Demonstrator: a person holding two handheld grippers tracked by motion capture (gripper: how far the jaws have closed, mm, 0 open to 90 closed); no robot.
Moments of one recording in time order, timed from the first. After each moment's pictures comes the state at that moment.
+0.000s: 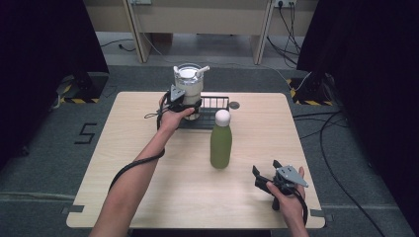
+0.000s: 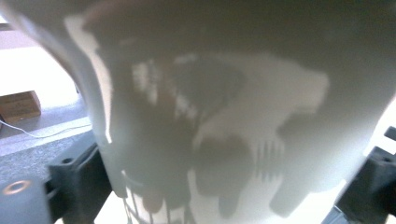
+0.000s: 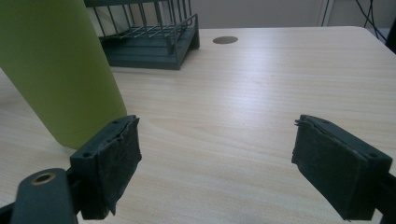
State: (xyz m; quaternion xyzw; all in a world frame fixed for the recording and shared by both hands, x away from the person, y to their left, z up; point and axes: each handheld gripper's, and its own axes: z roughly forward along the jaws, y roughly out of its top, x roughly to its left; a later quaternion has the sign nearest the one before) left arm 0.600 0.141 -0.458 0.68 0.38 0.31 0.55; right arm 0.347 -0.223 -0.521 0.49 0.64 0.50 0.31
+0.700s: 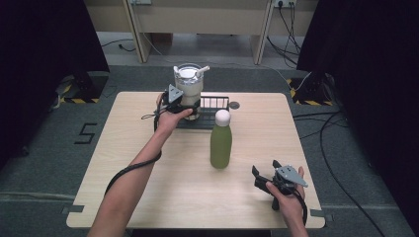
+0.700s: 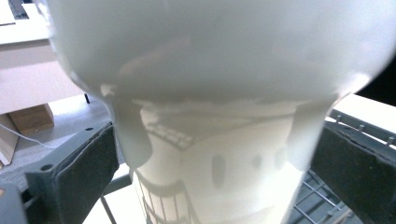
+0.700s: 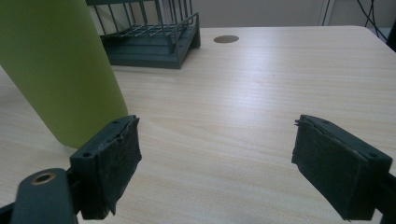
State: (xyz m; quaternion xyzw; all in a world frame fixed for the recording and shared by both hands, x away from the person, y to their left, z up) left arm 0.584 0.146 -0.446 0.68 0.37 0.33 0.55; right arm 0.348 -0.222 -0.521 0.49 0.65 0.50 0.31
